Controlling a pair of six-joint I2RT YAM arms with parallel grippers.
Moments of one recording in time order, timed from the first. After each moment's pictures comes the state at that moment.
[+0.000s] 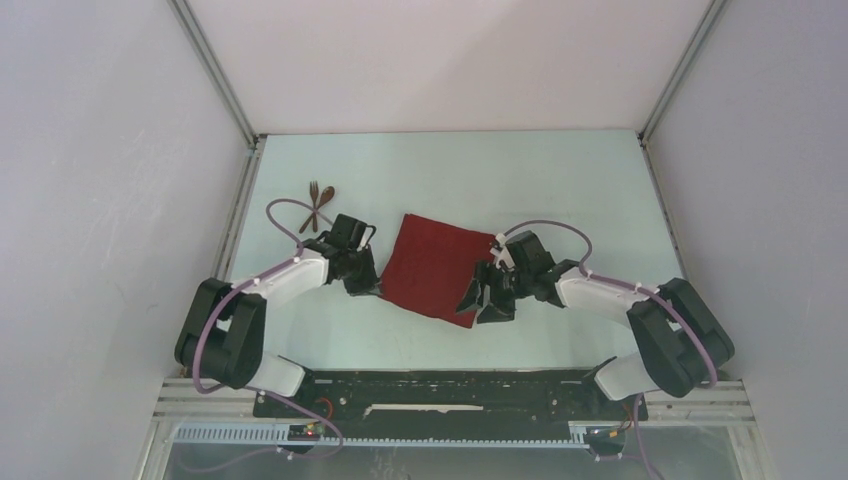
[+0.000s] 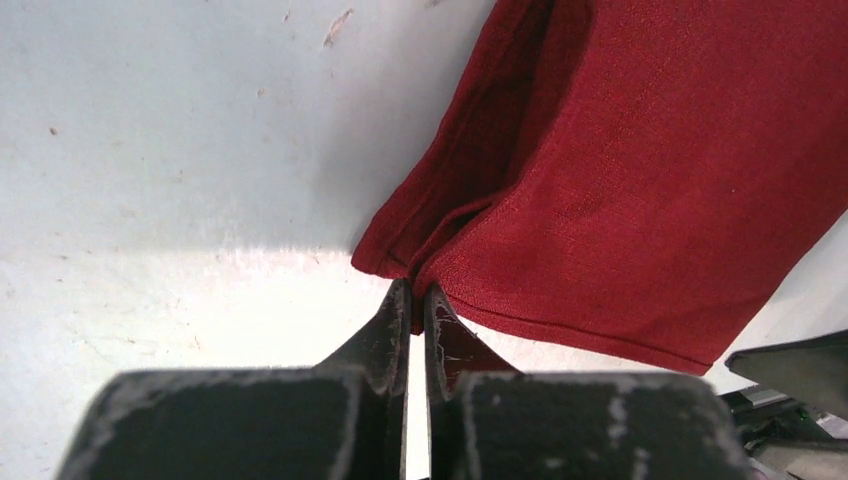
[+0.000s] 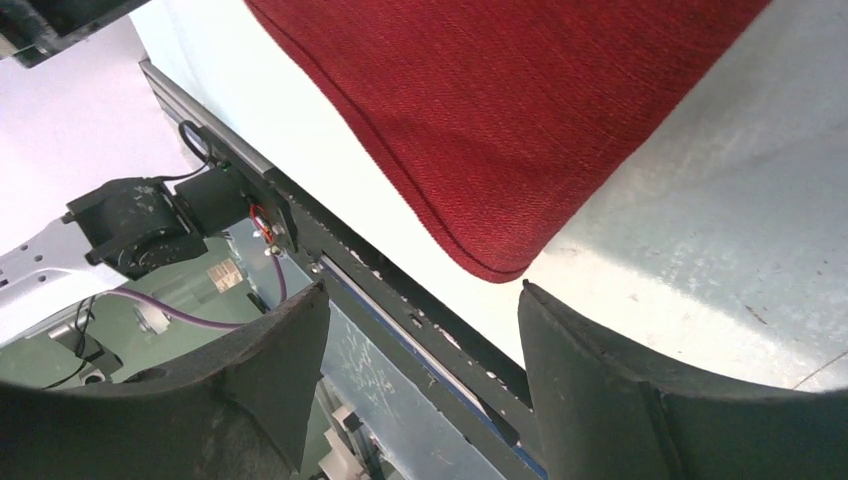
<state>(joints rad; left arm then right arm) -0.38 1.43 0.76 -0.47 0.13 -0.65 0.57 1.44 0.63 -0.15 -0.61 0.82</state>
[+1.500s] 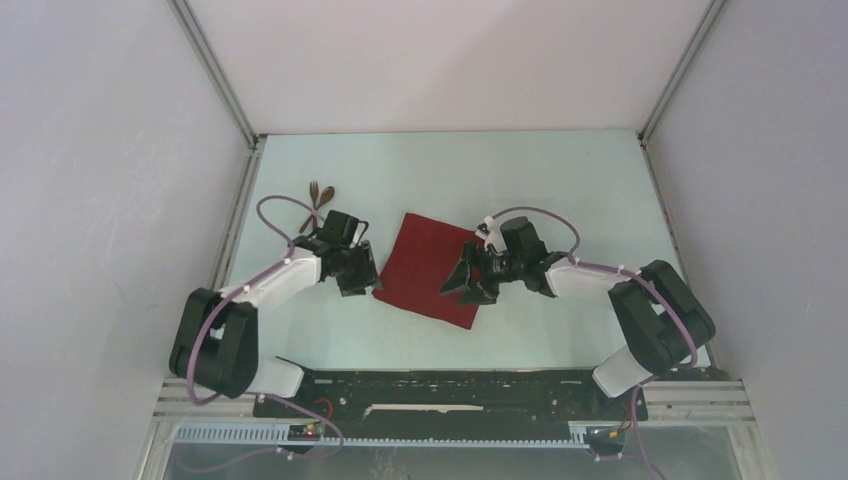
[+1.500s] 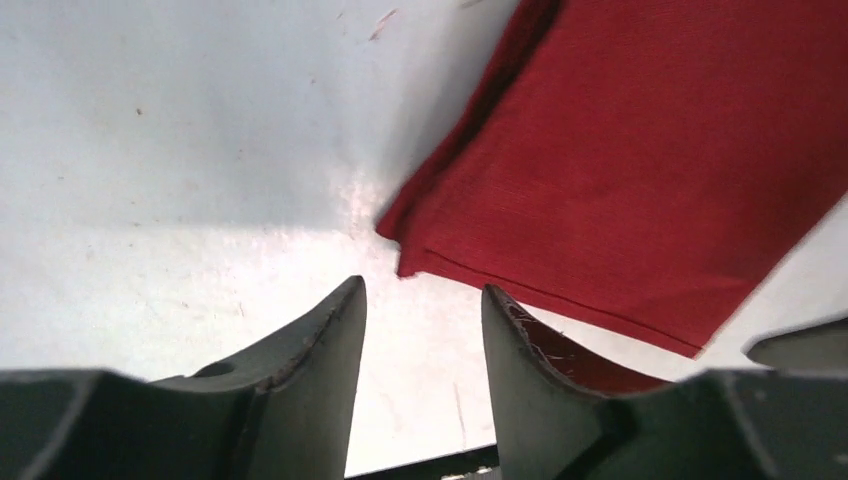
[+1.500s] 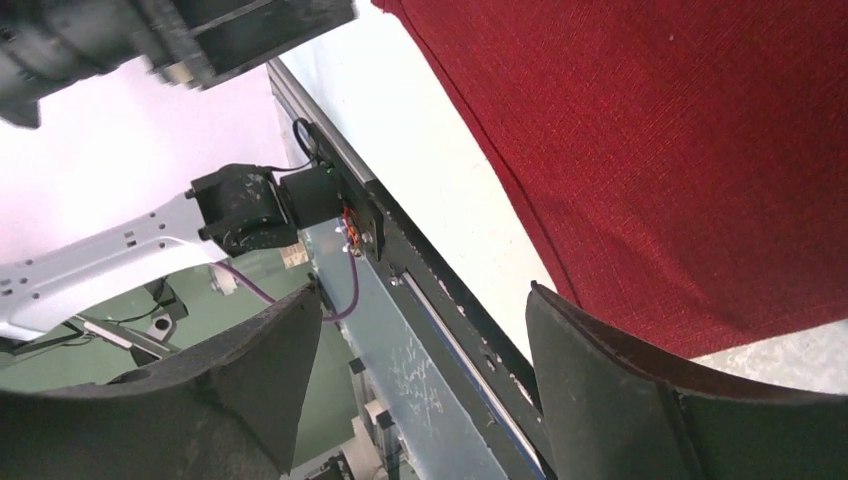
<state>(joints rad) -0.34 1.42 0.77 -0.52 0.13 -0.62 0.55 1.55 0.70 0.10 -0.77 0.90</state>
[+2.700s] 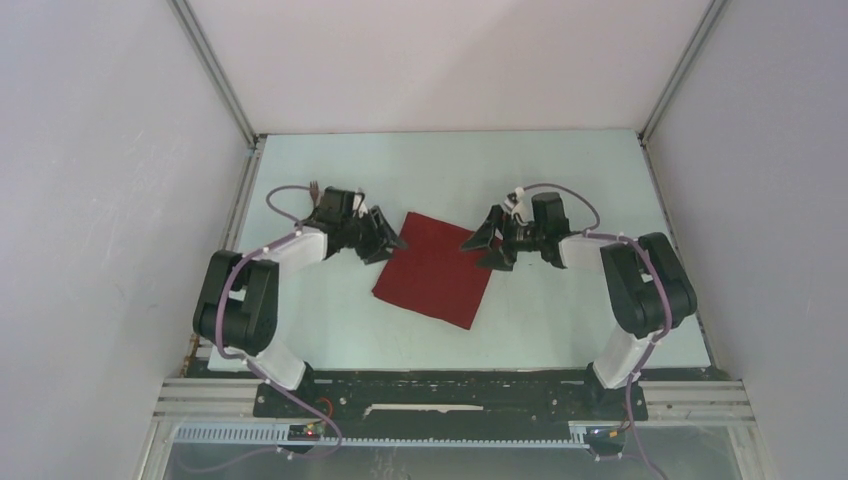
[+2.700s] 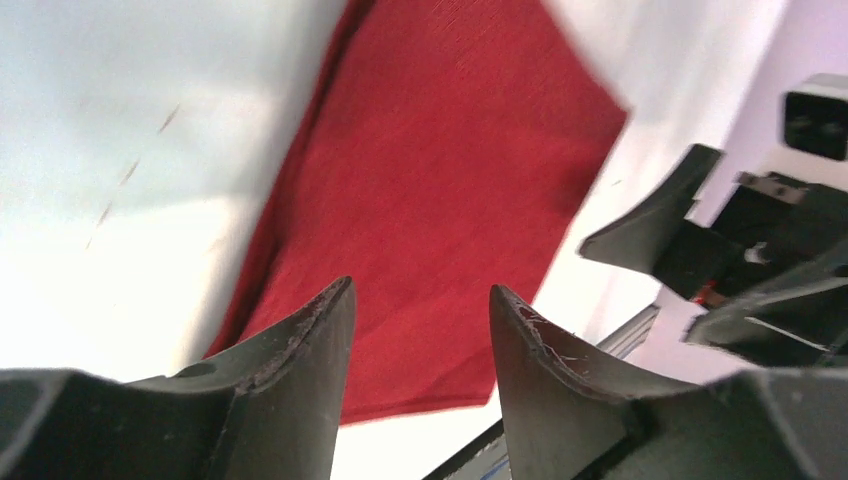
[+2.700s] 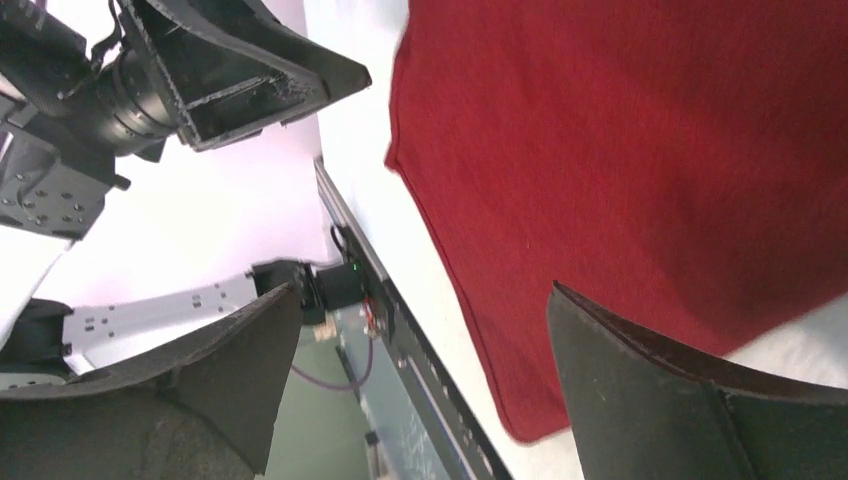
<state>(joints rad) -0.26 1.60 0.87 -0.21 0.45 -0.75 0.29 1.73 0.79 0.24 -0.90 0.85</state>
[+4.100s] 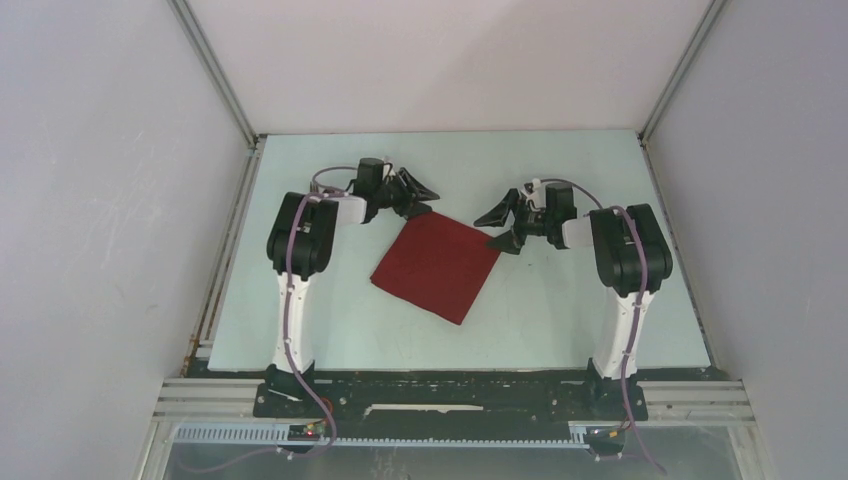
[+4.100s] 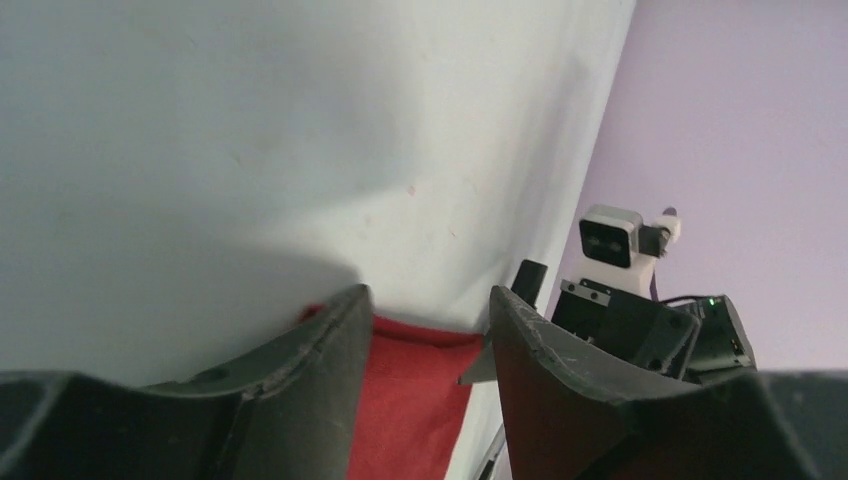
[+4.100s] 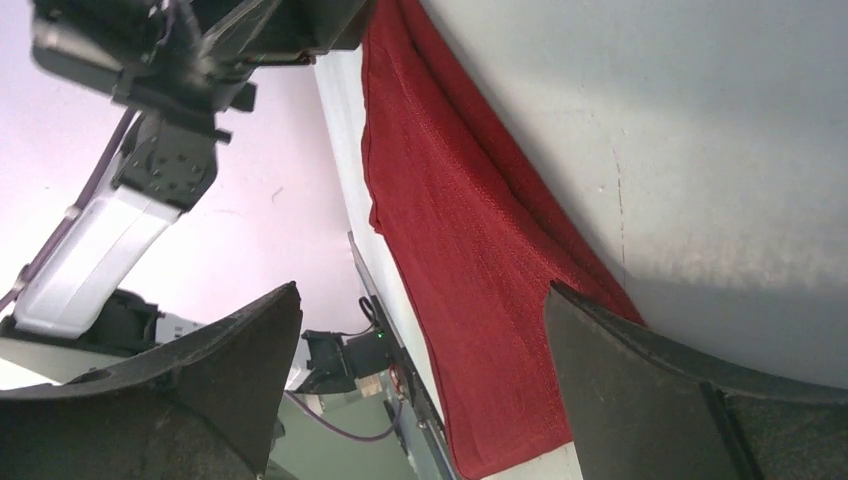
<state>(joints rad) -0.27 2.27 1.43 0.26 0.62 -1.06 0.13 2.05 1.01 0.38 -0.95 0.95</state>
